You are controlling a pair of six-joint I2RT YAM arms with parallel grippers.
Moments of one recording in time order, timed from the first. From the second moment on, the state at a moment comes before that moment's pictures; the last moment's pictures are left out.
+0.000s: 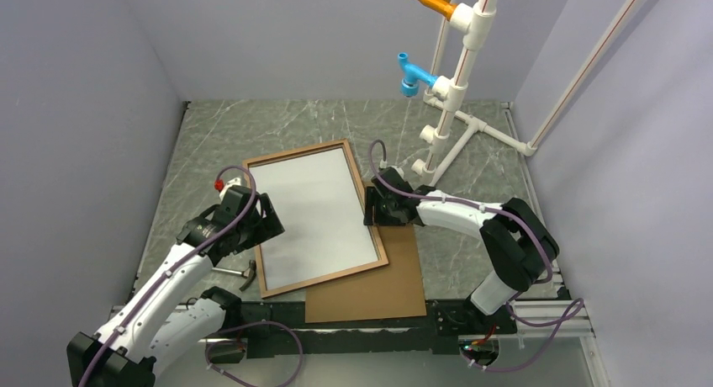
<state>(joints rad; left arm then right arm) -0.44 0.83 0.71 -0.83 -0.18 -0.82 0.71 1.60 0.91 -0.28 0.08 0.65</state>
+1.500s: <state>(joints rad) -0.44 0.81 0.75 -0.85 -0.17 -0.81 0.63 1.79 1.09 -0.32 -0.03 0.71</state>
